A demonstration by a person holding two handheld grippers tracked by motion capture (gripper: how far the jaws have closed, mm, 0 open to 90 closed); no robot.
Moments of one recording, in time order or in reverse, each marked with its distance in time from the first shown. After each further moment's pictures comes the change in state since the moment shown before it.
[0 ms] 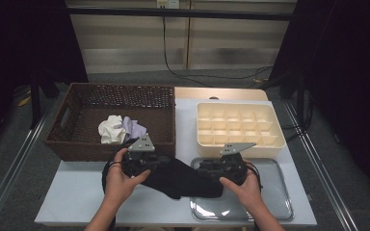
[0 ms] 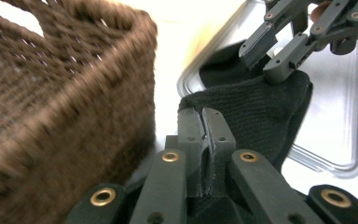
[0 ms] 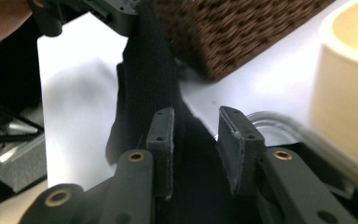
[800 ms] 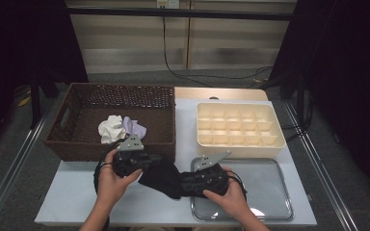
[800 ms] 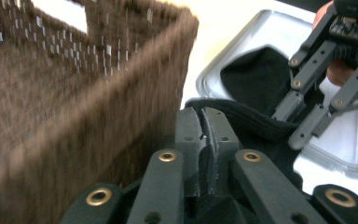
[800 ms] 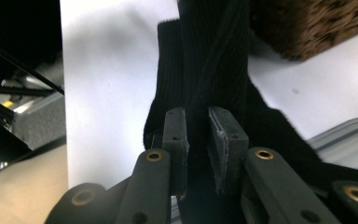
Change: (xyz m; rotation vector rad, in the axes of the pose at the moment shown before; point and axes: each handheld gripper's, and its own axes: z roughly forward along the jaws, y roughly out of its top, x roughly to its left) left arm 0.012 -0.028 -0.019 -0.045 0.048 -0.082; right arm 0.035 -0.009 0.047 0.155 0.092 -0.120
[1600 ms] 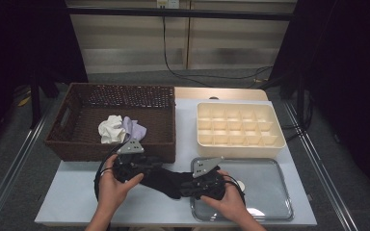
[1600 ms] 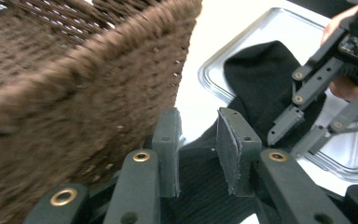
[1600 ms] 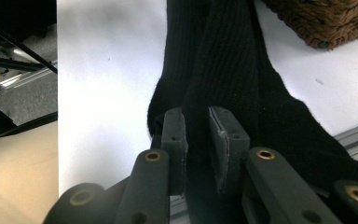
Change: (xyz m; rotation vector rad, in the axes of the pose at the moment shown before) left arm -0.011 -0.002 0.010 0.046 0.019 -0.041; right arm 0.008 -0.005 0.009 0.050 -0.014 -0.083
